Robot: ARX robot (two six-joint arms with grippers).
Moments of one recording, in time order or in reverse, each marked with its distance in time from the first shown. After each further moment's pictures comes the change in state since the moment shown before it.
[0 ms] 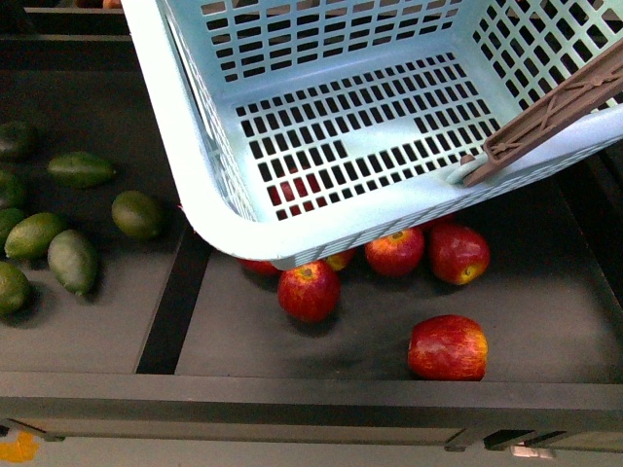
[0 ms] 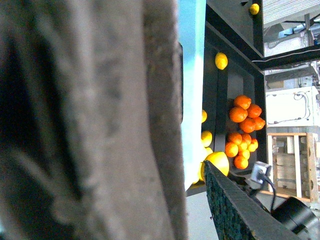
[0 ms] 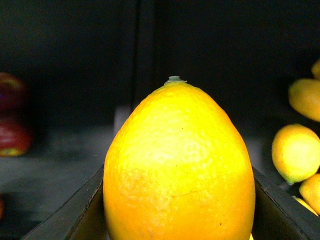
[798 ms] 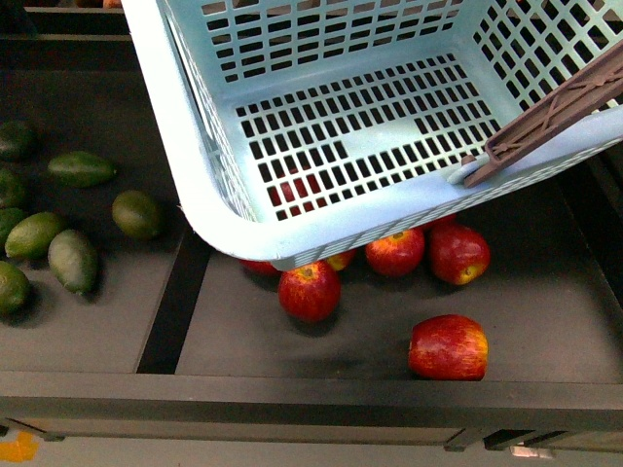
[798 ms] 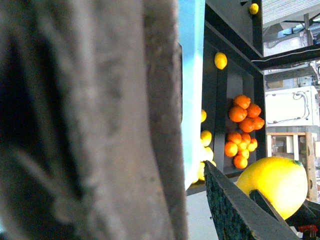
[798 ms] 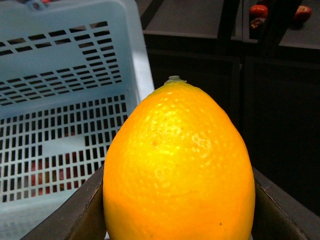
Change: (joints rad) left arm 0.000 0.000 0.000 0.000 0.001 0.000; right arm 0.515 -0.634 -0.233 0.068 0.174 0.365
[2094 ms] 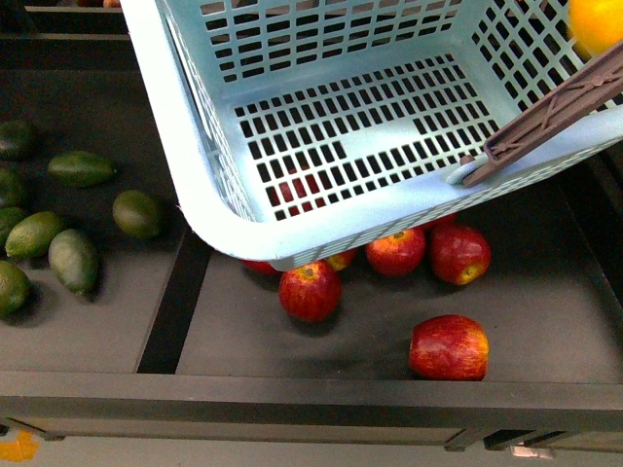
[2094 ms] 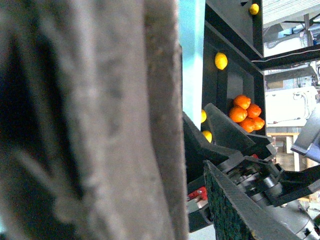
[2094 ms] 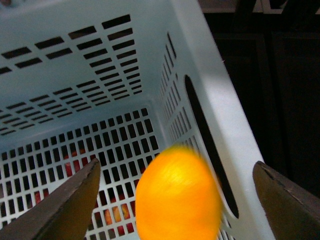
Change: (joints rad) left arm 0.000 0.000 0.000 0.000 0.000 0.000; right arm 0.315 0.333 0.207 0.077 0.378 0.211
